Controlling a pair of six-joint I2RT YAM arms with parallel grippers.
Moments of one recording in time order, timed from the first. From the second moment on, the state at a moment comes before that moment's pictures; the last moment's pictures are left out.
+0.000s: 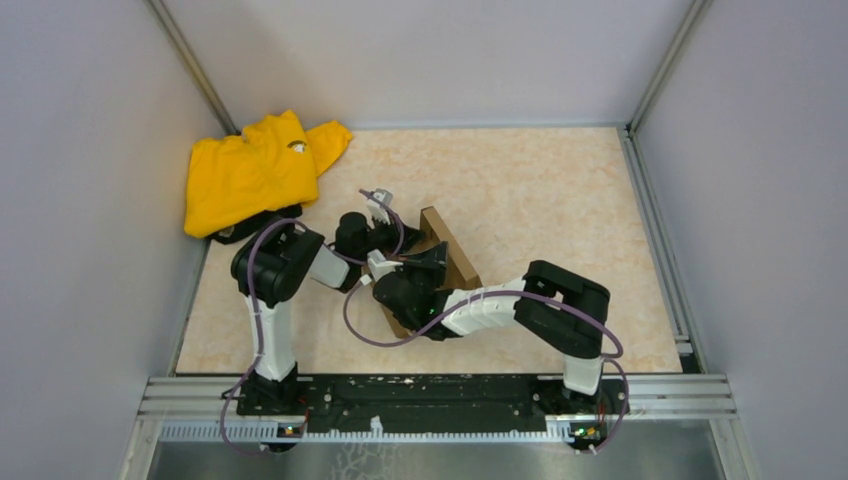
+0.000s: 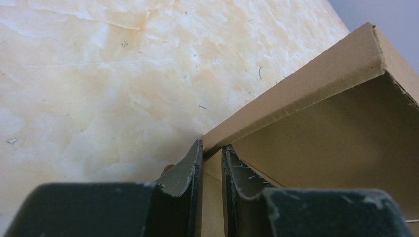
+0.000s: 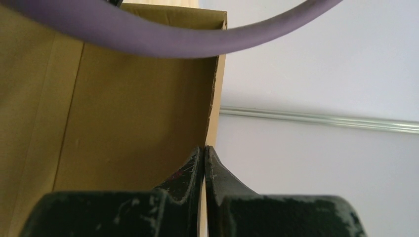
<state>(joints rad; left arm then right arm) -0.46 2.04 0.70 1.15 0.39 -0.48 1.22 1.84 0.96 0.30 1.26 -0.91</state>
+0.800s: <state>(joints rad) -0.55 1.92 0.71 0.93 0.15 -0.38 1.22 1.79 0.96 0.18 1.20 -0.75</state>
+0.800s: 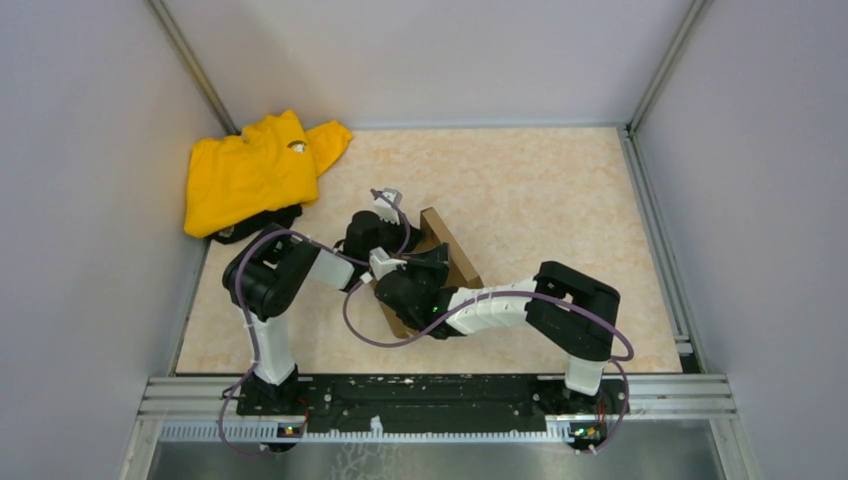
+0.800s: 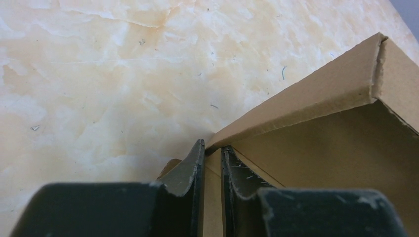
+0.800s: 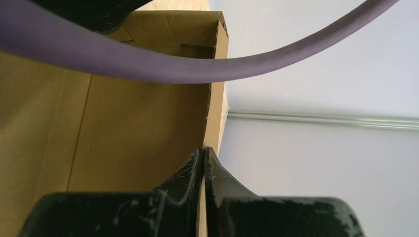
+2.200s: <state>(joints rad) -0.62 1.92 1.04 0.37 -0.26 -0.15 1.12 1.68 0.96 -0.01 1.13 -0.40</state>
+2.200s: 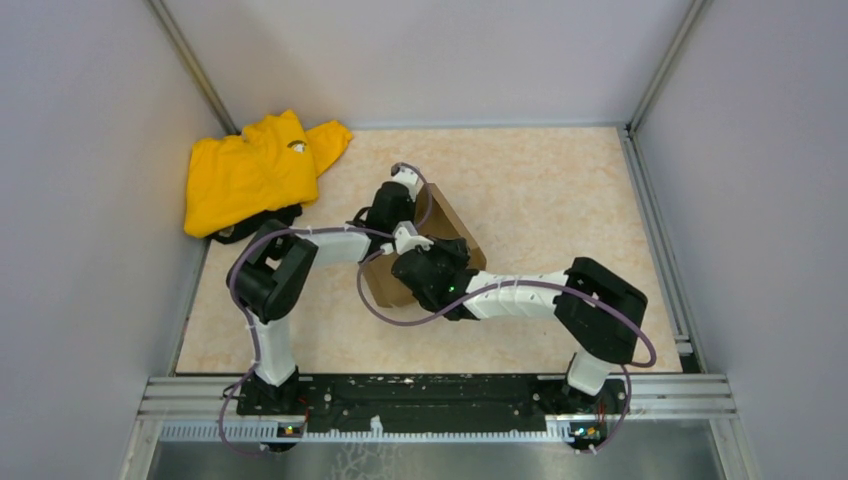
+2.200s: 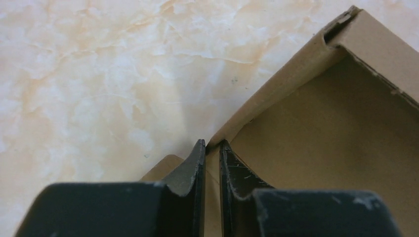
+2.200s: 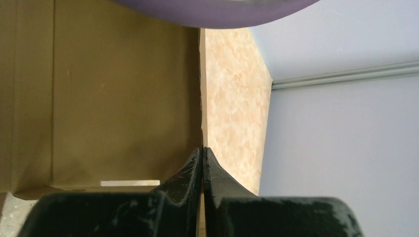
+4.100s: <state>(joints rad) -0.76 2.14 1.38 -0.03 -0.86 0.03 0.85 1.47 0.99 -0.50 0.59 -0.11</state>
